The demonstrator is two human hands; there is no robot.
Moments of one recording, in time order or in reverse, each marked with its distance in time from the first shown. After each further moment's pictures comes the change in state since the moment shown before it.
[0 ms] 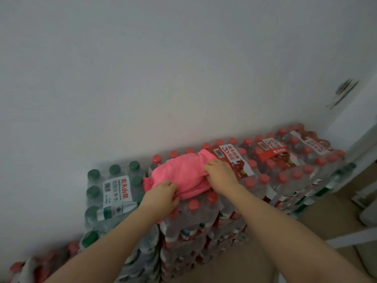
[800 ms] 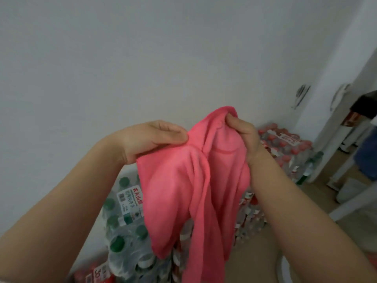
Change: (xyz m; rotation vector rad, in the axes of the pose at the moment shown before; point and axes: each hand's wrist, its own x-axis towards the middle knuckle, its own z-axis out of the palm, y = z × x) left_hand -0.062 0.011 -0.221 -1.206 -0.418 0.399; right_hand -0.092 -0.094 -0.192 2.246 0.065 -0.124
